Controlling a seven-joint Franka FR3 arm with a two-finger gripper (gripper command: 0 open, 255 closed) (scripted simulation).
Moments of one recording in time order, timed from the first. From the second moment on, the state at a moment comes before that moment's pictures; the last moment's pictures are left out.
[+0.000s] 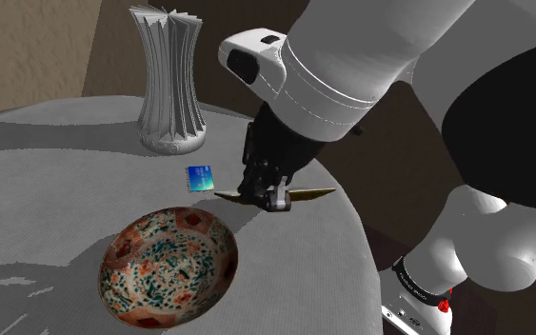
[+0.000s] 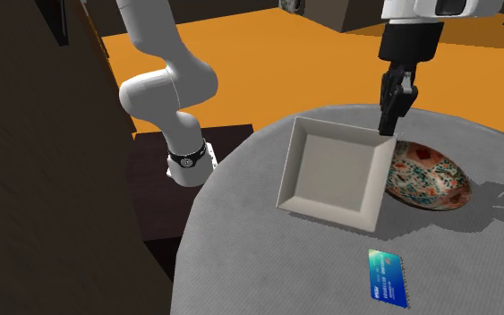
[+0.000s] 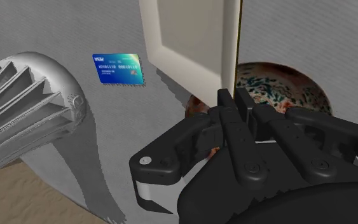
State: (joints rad) arm 0.40 -0.33 0.59 -2.10 -0.06 1.98 -0.16
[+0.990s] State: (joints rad) arm 0.63 0.37 0.81 -1.36 -0.55 1.66 0.29
